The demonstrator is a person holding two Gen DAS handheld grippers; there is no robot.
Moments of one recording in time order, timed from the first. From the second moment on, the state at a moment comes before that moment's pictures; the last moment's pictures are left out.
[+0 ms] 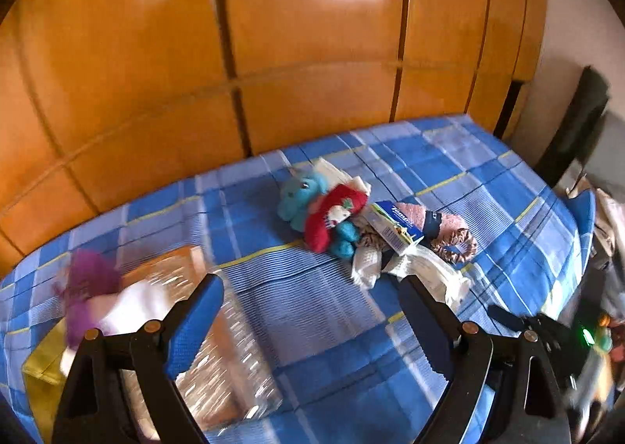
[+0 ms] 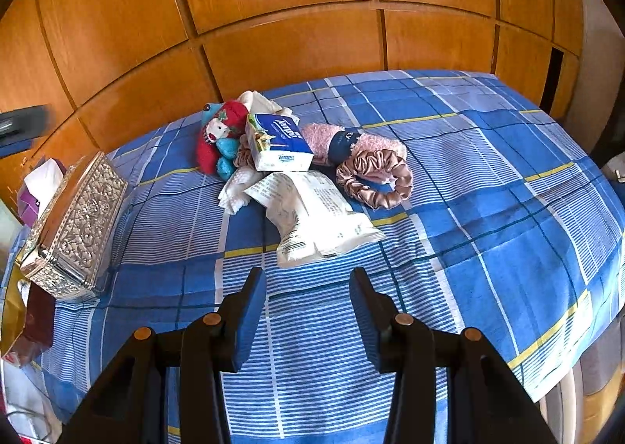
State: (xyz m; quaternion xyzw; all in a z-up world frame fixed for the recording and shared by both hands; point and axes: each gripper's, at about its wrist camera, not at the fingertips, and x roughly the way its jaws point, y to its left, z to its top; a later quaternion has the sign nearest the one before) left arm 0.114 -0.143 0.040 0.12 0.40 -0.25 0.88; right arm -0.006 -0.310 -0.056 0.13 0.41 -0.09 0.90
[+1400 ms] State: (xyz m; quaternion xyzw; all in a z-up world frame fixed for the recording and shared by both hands) left arm 0.214 -0.193 -0.033 0.08 0.48 -0.23 0.84; right arm 0.080 -0.345 -0.037 0.17 0.42 0.01 0.89
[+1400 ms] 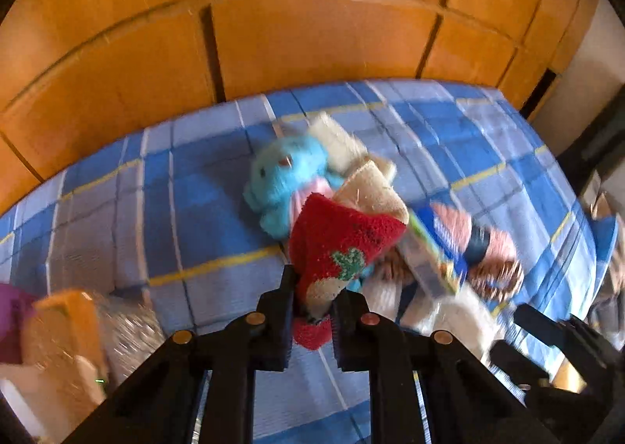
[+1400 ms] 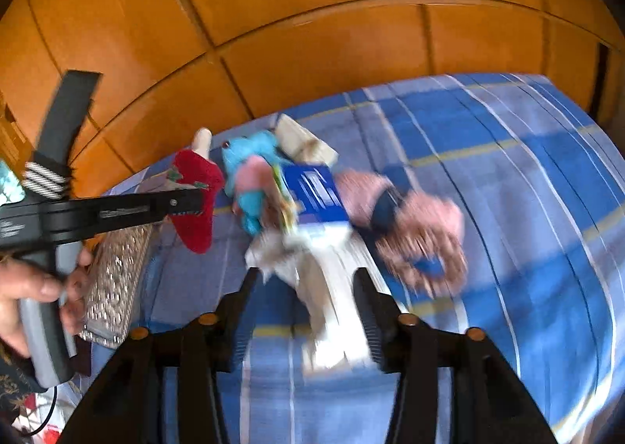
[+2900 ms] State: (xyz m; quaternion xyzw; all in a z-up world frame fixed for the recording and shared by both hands) left arm 0.194 0.203 -0.075 -0.17 0.52 -0.01 0.84; right arm 0.186 -0.310 -0.074 0.10 0.52 0.00 0.85
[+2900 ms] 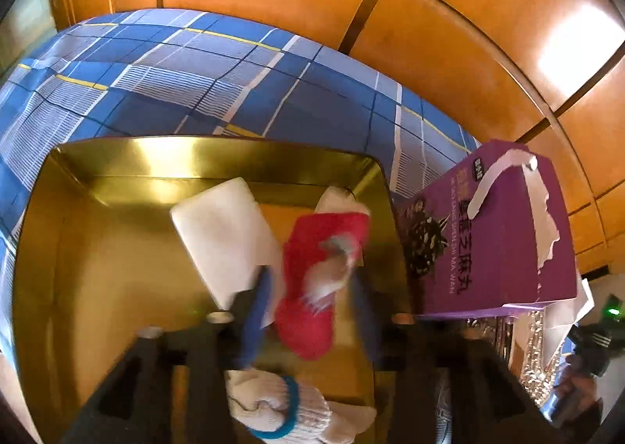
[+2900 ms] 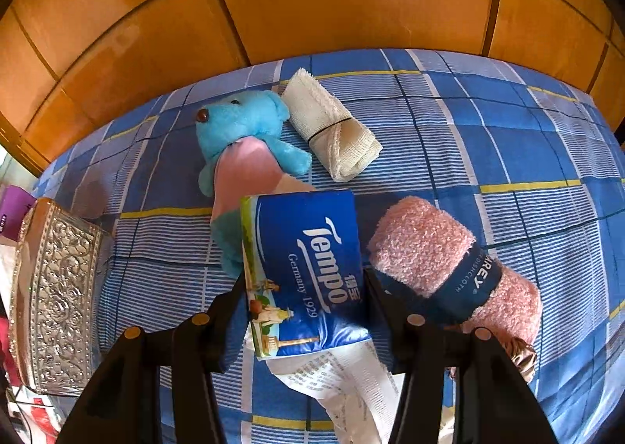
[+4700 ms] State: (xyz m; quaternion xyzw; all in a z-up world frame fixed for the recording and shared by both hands) left arm 0.023 0.216 -0.029 -0.09 0.39 0.08 0.91; right arm 0.150 0.029 0.042 -0.02 0.47 0.35 0.81
